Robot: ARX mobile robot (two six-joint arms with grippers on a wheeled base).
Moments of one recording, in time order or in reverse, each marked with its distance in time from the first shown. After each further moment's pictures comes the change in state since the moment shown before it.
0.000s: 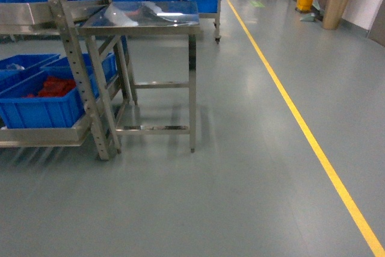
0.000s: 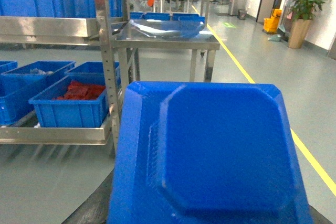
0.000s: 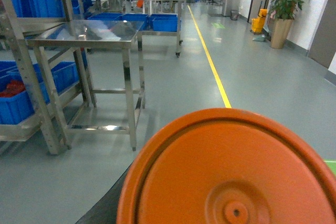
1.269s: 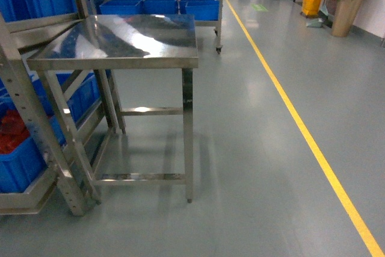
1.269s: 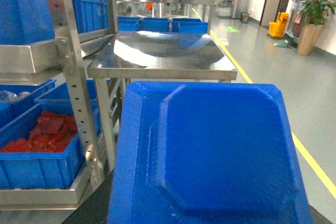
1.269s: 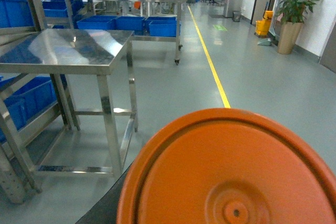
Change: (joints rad) left arm 0.000 0.000 0.000 0.005 0.001 0.000; right arm 0.000 0.000 0.000 -0.001 0.000 0.000
